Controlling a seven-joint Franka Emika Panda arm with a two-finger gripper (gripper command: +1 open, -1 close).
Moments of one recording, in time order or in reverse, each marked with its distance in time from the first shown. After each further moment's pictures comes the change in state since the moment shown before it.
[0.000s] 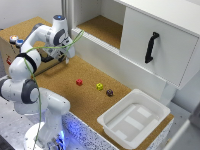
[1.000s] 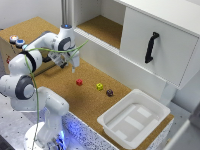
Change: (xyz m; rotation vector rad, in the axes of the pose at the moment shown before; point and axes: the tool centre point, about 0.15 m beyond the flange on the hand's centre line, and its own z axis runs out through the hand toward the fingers) arm 0.017 0.060 0.103 -0.093 -0.046 0.030
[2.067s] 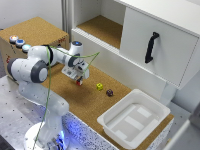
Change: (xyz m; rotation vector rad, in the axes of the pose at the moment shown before) arm 0.038 -0.003 0.130 0.009 -0.077 -0.172
